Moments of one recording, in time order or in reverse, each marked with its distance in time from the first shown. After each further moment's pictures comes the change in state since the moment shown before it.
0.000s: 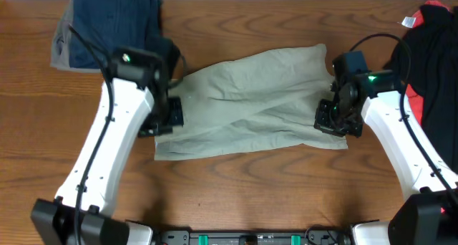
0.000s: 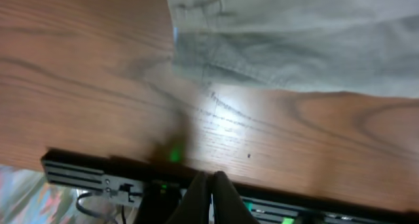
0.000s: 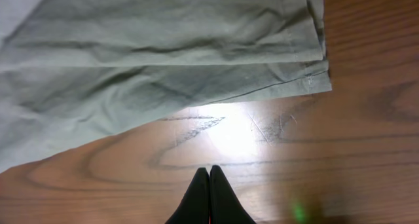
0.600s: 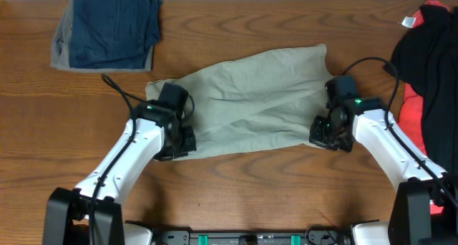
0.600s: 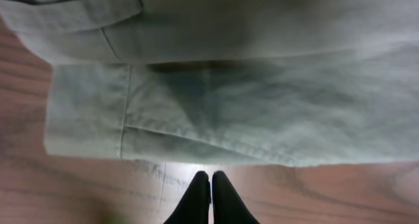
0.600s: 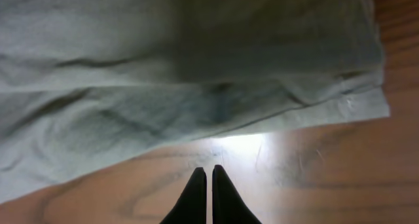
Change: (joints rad) left arm -0.011 -0.064 -0.589 0.649 0.134 -0.027; right arm 0.000 0.000 -0.293 0.326 -0.003 0.053
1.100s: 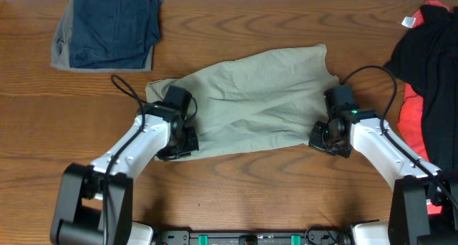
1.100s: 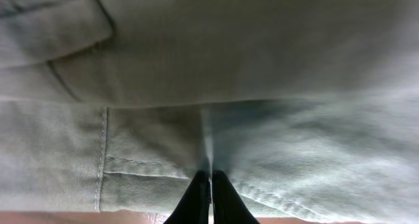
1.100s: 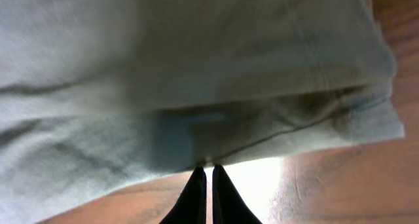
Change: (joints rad) left arm 0.000 0.129 -0.021 0.091 0.000 -0.019; right arm 0.000 0.000 -0.100 0.132 0.049 0.042
